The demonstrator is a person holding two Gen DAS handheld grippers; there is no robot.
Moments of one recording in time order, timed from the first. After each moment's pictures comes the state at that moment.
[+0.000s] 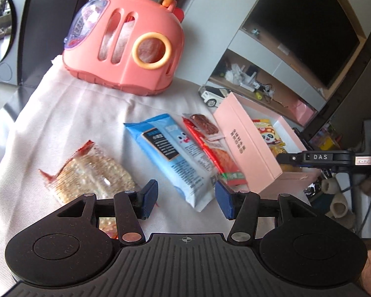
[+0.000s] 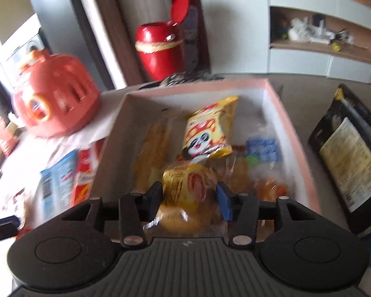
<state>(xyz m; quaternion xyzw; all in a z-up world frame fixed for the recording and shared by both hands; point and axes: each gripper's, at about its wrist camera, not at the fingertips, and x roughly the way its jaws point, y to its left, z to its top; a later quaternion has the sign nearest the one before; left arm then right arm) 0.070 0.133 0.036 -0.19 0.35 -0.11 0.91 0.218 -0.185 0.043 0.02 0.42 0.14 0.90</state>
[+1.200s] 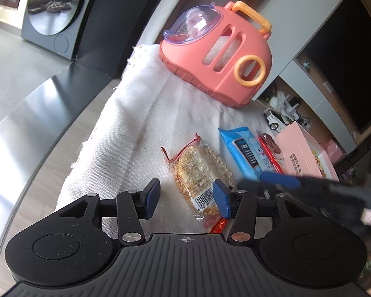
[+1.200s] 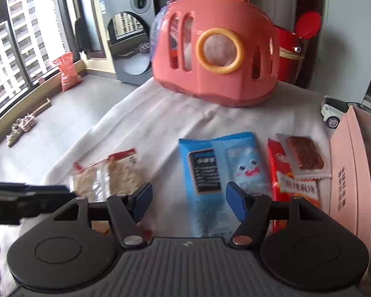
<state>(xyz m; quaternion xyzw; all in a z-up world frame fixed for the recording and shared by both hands) 0.032 0.220 0.014 -0.28 0.35 -0.01 0.90 0.158 0.018 0.023 -0.07 0.39 0.35 0.85</state>
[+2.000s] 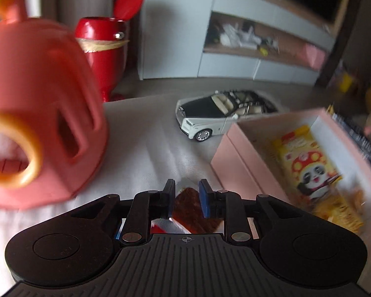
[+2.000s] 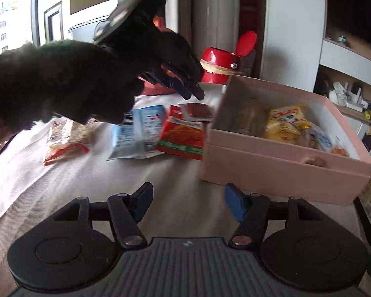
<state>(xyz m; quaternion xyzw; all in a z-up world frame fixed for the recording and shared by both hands) 0.290 0.028 0.035 0.01 0.41 -0.13 0.90 0.093 -0.132 0.004 -0.06 0.30 0.22 0.93</state>
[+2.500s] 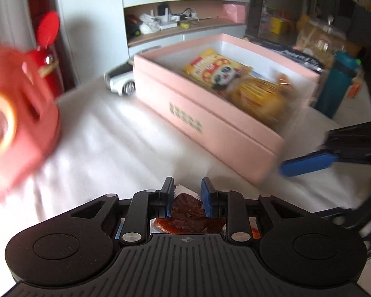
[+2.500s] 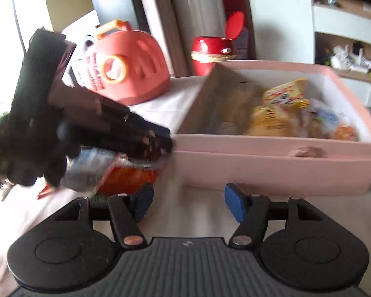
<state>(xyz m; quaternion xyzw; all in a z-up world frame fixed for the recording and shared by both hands) 0.179 0.036 0.020 0.11 0.39 -0.29 0.86 0.130 -0.138 0.001 0.04 0.34 0.27 0.90</state>
